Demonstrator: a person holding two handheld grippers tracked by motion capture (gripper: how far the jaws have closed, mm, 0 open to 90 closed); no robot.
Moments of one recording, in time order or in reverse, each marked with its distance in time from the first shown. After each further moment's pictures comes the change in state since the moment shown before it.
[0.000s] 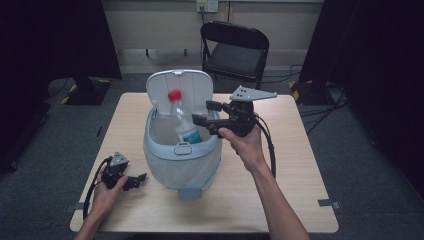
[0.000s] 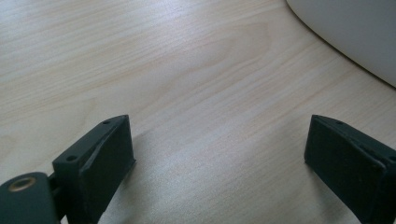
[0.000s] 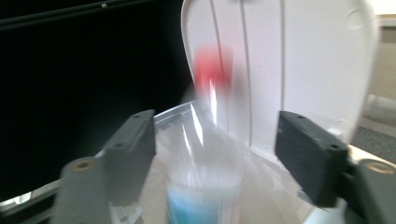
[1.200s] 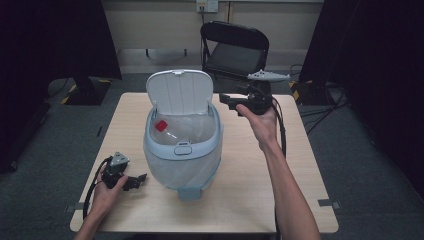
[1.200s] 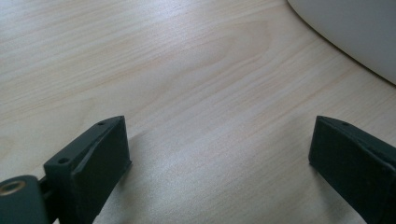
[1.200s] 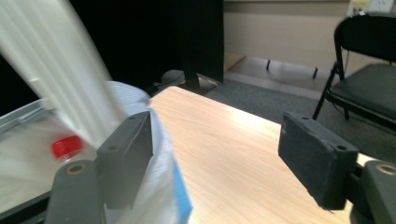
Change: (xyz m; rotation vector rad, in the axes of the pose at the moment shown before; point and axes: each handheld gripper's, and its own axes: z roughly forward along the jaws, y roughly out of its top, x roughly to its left) left arm 0.000 0.001 0.001 0.005 -0.007 -0.004; right arm -0.083 0.006 -0.006 0.093 -0.322 0.071
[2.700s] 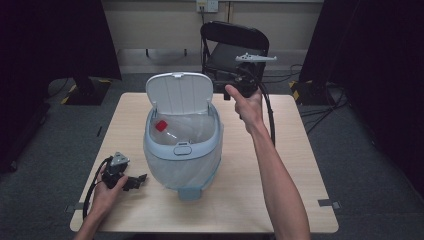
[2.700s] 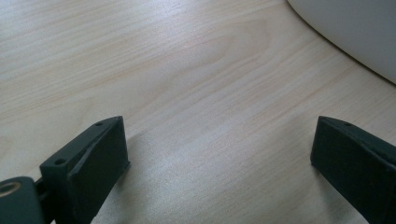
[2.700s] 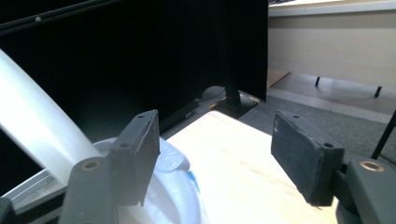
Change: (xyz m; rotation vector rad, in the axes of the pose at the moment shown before) left arm 0.000 0.000 0.000 0.003 -0.003 0.005; right arm 0.001 0.035 0.038 -0.056 0.199 0.025
